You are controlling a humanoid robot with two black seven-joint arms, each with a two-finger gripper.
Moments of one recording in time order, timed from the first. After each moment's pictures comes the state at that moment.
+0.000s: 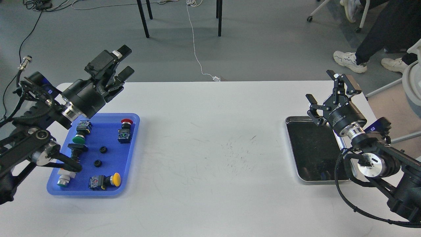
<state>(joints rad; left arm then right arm) -0.44 0.61 -0.88 -1.31 0.79 -0.14 -0.49 0.51 -0.52 0.62 1.01 -0.14 0.19 0.49</state>
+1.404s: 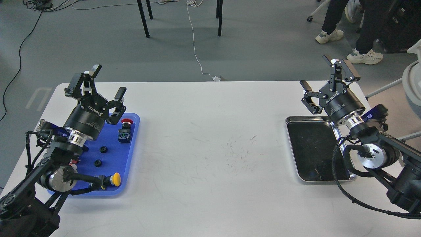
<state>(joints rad) -0.19 0.32 -1.25 -1.22 0.59 -0.34 -0.38 0.56 -0.54 0.64 1.07 -0.14 0.23 0.49</state>
